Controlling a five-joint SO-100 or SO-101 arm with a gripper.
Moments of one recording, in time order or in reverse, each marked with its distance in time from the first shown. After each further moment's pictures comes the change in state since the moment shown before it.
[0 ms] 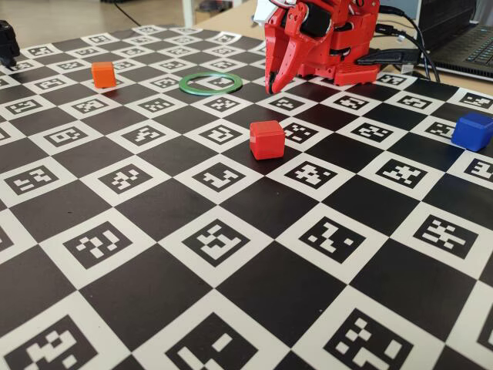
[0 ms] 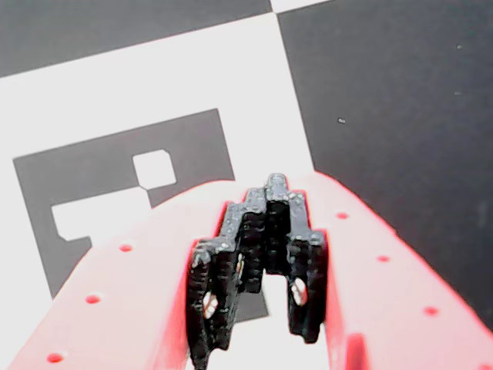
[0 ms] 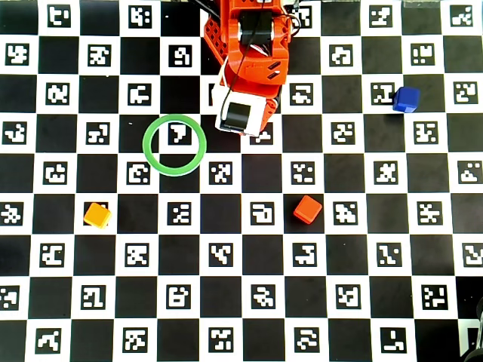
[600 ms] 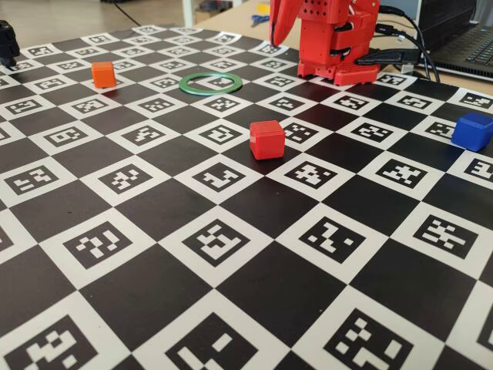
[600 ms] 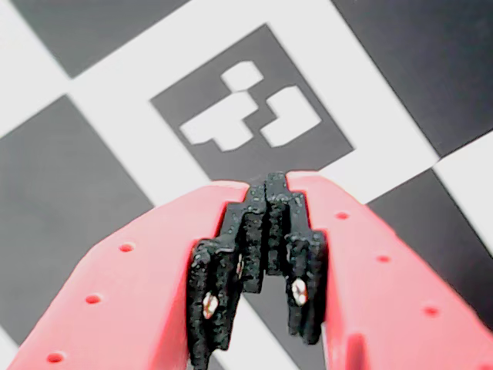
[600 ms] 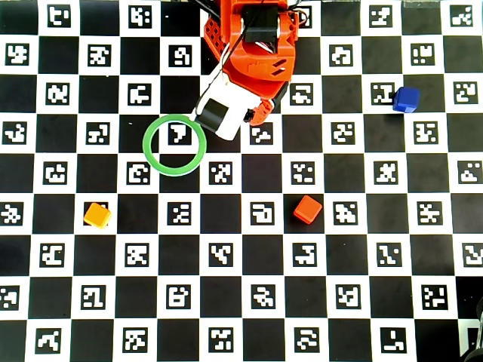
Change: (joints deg) arm -2.1 -41.0 -43.6 11.6 21.8
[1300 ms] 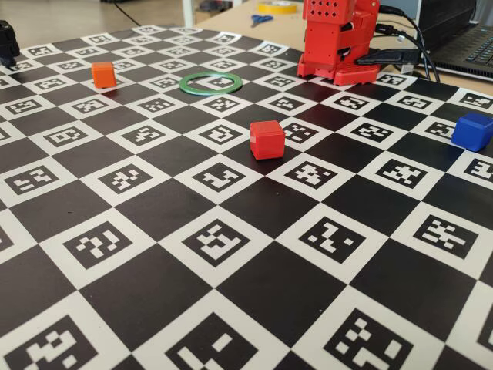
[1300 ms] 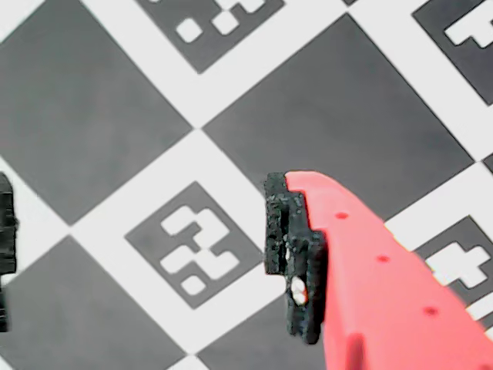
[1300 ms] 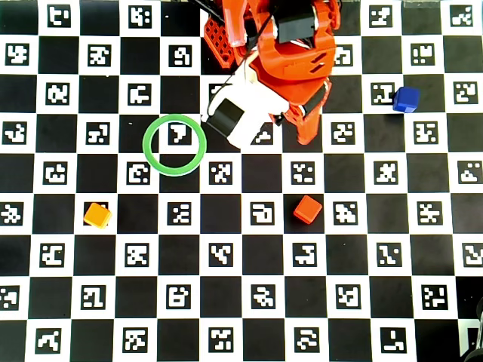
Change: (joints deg) arm -11.2 -25.5 -39.6 14.0 17.1
